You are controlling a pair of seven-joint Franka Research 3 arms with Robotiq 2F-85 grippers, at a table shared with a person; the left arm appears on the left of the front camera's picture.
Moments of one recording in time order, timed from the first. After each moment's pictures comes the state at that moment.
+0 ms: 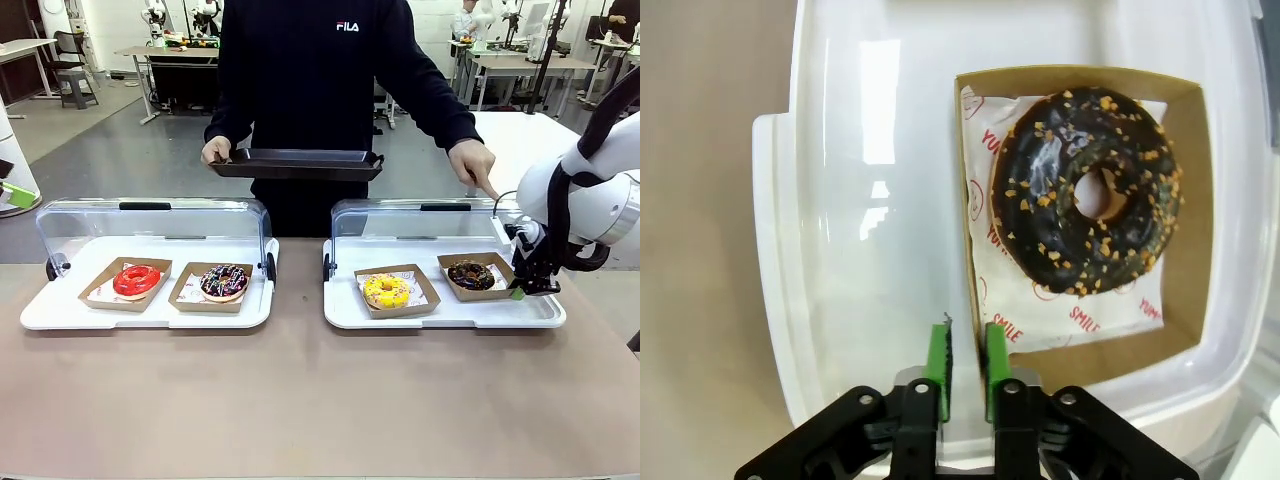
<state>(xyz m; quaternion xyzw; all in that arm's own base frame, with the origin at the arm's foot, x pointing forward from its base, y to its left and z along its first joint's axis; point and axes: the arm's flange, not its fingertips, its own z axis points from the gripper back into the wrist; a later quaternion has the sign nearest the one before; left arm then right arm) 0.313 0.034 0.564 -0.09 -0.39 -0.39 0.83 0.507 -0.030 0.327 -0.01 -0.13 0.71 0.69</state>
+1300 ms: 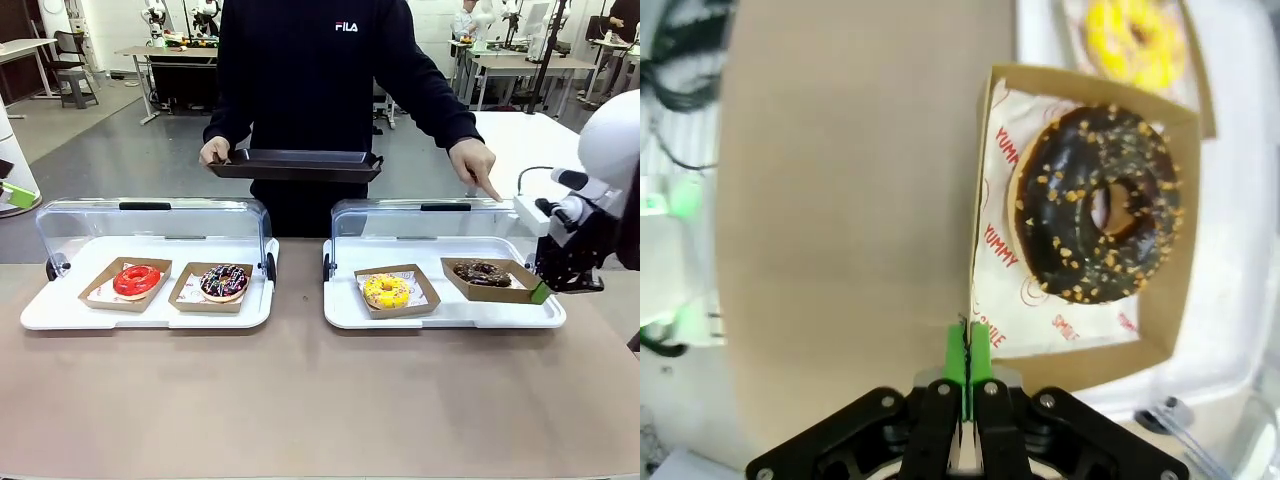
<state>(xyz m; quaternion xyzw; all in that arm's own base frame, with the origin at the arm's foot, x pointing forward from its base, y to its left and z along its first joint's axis) 0.313 0.034 0.564 -0.09 -0.39 -0.39 0.83 0.385 0.000 0.438 0.05 -0.12 0.73 0.67</state>
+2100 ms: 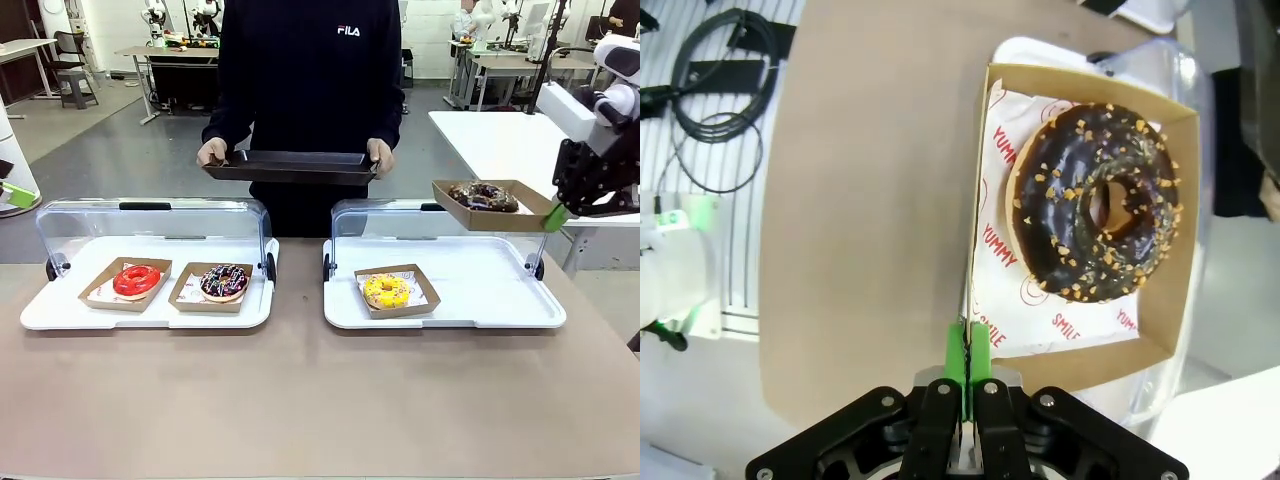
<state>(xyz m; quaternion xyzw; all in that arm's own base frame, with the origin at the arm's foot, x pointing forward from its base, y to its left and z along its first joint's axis) 0.313 0.034 0.564 -0.09 -0.39 -0.39 0.83 0.341 0.038 0.582 0.00 -0.18 0.75 0.64</state>
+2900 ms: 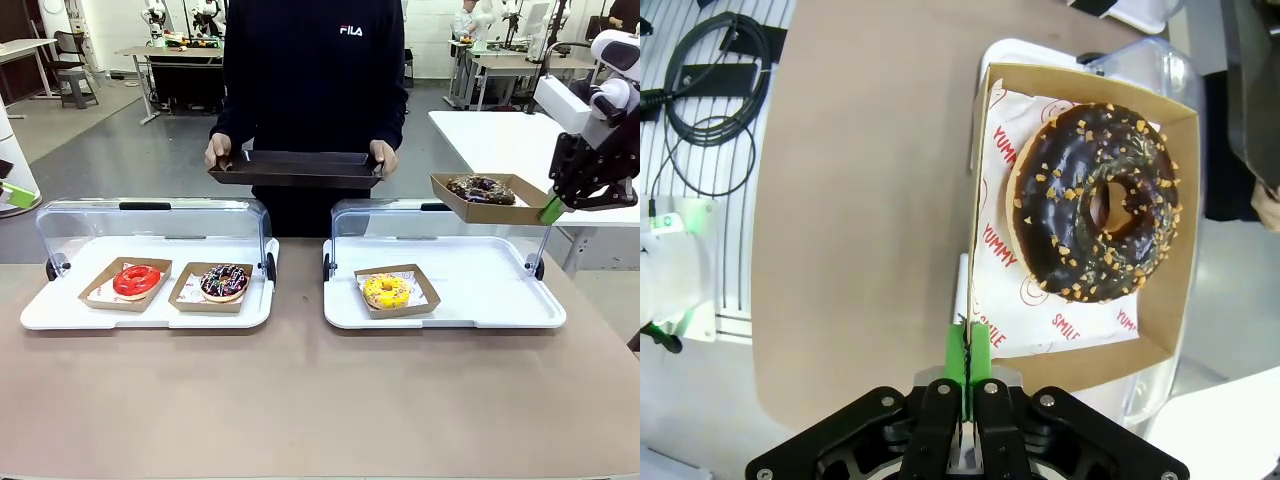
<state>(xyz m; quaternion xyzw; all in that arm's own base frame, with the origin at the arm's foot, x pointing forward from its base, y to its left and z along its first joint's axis) 0.313 0.034 0.564 -0.09 -0.39 -0.39 0.83 0.343 0.038 0.584 0.00 -0.18 0.75 0.64</state>
